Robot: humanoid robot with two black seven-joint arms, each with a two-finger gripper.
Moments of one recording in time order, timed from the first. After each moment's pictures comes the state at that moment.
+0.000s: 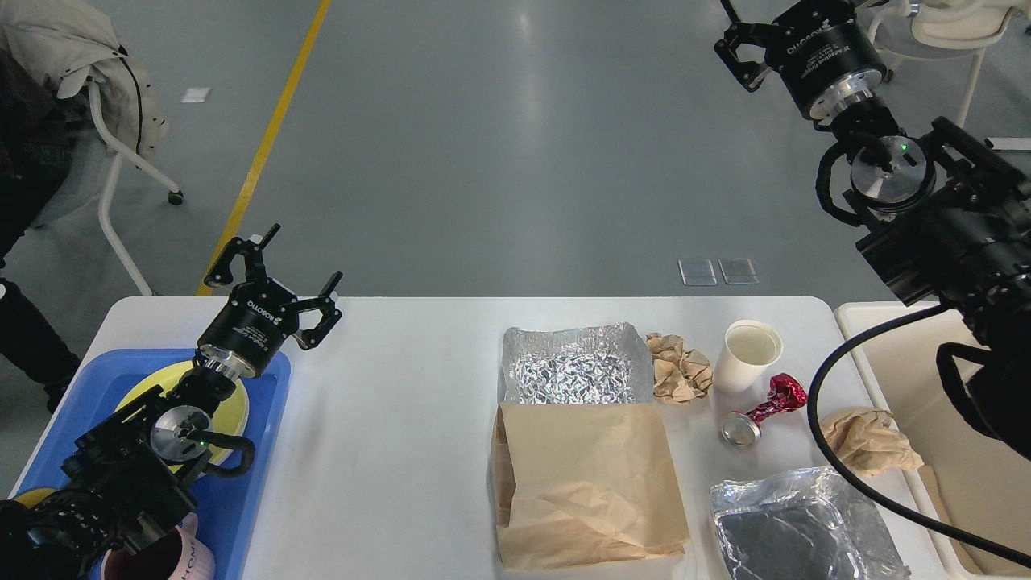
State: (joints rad) left arm -0.66 0.20 -0.75 -0.32 -0.06 -0.80 -0.32; right arm 1.24 -0.20 0.41 0.18 0.53 0.55 0.15
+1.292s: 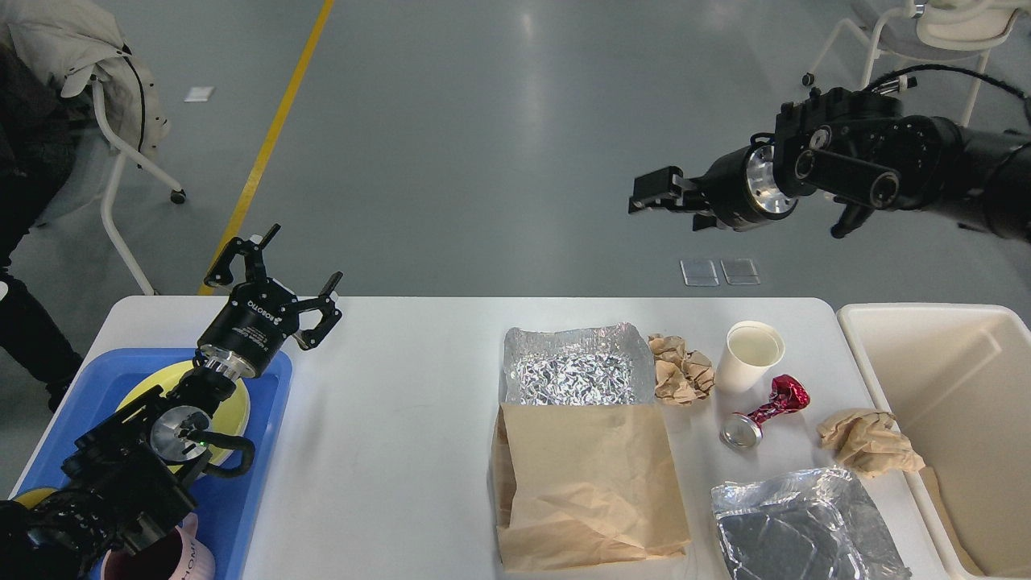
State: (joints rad) left arm -0.66 0.20 -0.75 -0.32 -0.06 -0.80 -0.32; right arm 1.73 -0.27 -1.00 0.85 -0.32 0.47 0.20
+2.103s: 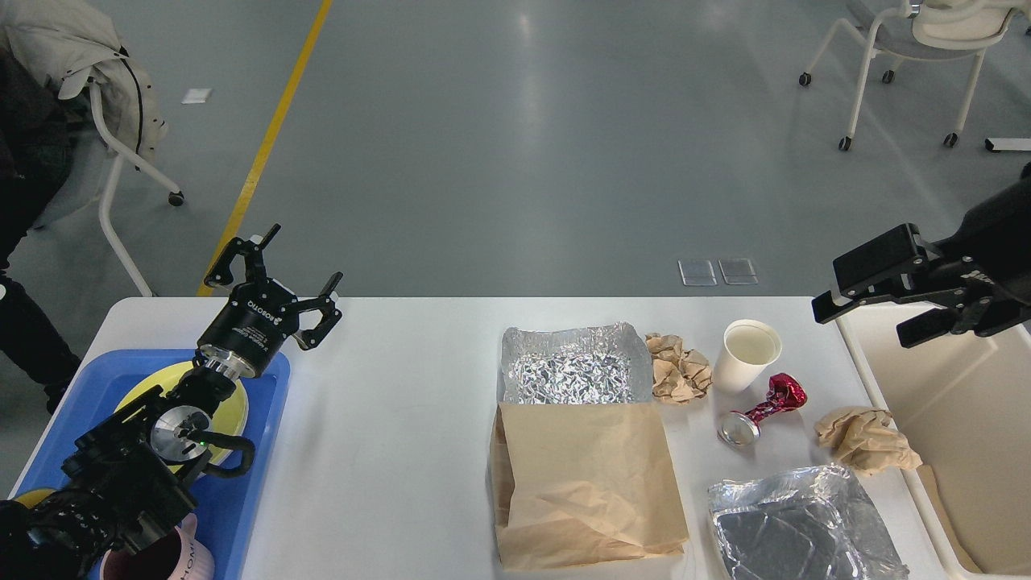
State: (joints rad) left arm -0.66 0.20 -0.75 -0.32 -0.06 -0.80 -0.32; right arm 2.45 -0.72 -1.41 1.58 -0.43 0.81 0.26
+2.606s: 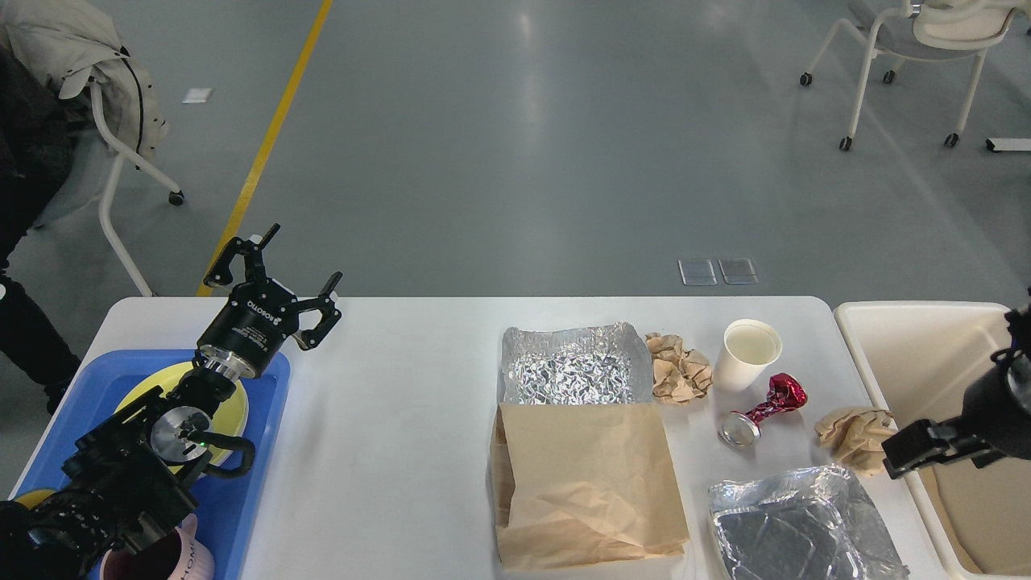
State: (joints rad) left arm -0.66 0.20 -0.75 -0.32 -0.06 -0.80 -0.32; right arm 1.78 -0.68 -1.45 1.44 -0.79 0.31 0.21
